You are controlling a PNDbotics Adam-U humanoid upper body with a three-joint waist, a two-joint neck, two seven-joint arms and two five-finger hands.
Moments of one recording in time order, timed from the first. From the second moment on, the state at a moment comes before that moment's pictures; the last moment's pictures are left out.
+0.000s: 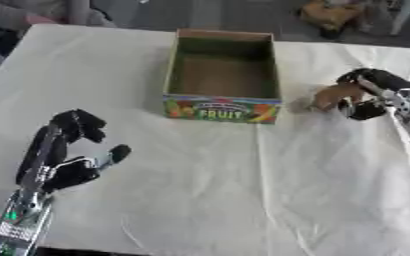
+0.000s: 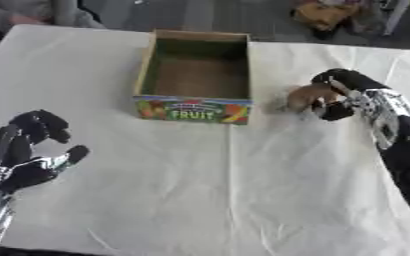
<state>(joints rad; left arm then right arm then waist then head) -0.16 0.23 -0.12 -1.71 -0.14 -0.10 -0.03 -0.78 -0.52 0.13 -0.78 0.93 -0.20 0.22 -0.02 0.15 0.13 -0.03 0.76</state>
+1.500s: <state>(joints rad) -0.16 0.22 -0.12 -1.71 -0.14 -0.09 -0.03 -0.80 -0.52 0.15 -0.91 0.94 -0.21 0.09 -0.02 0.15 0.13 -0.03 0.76</state>
